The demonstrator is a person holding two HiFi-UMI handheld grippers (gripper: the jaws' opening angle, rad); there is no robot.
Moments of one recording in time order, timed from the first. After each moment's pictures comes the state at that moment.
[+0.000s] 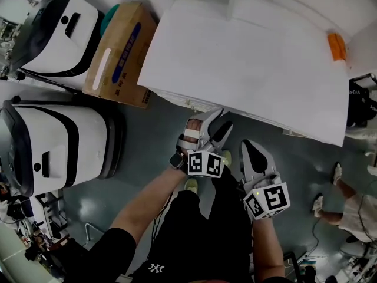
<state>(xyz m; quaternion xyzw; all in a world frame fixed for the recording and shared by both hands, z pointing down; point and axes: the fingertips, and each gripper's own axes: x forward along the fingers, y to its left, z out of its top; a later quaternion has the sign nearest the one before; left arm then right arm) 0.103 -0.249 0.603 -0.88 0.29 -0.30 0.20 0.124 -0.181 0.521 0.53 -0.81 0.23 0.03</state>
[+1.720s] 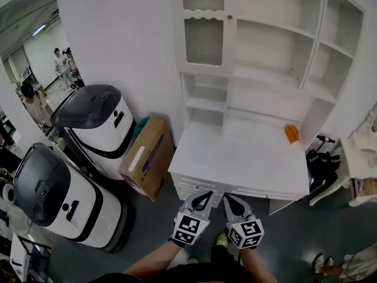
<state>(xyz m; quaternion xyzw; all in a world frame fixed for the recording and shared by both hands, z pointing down) -0.015 -0.121 0.312 -0.93 0.35 -0.10 -0.02 0.030 -0.101 0.327 0.55 -0.82 0.12 0.01</state>
